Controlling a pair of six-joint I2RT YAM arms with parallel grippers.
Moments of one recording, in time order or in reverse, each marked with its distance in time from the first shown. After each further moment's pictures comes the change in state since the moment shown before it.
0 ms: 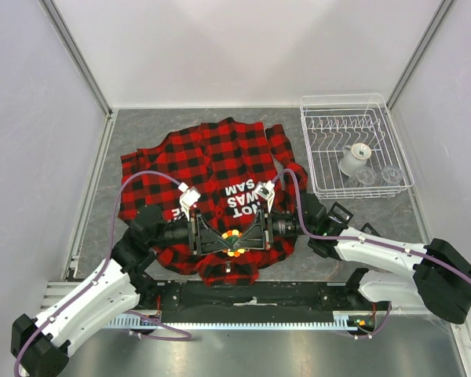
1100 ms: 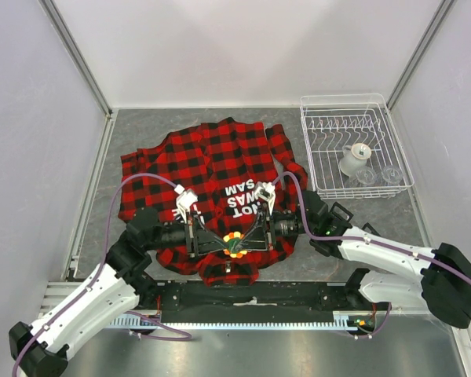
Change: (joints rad) left arm -0.010 -0.074 0.020 -0.107 -0.045 0.010; right arm 0.000 -0.041 0.036 -0.097 -0.062 -0.142
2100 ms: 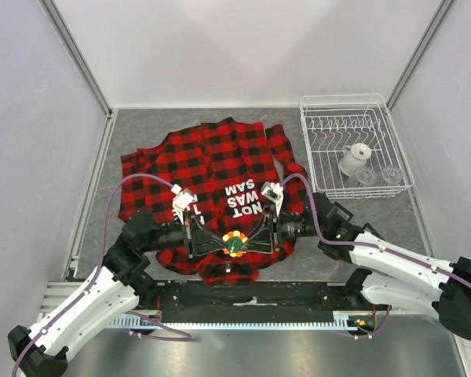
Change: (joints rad) left arm -0.005 -0.027 0.000 0.027 -0.002 0.000; right arm -0.002 -0.127 0.002 -0.135 0.048 -0.019
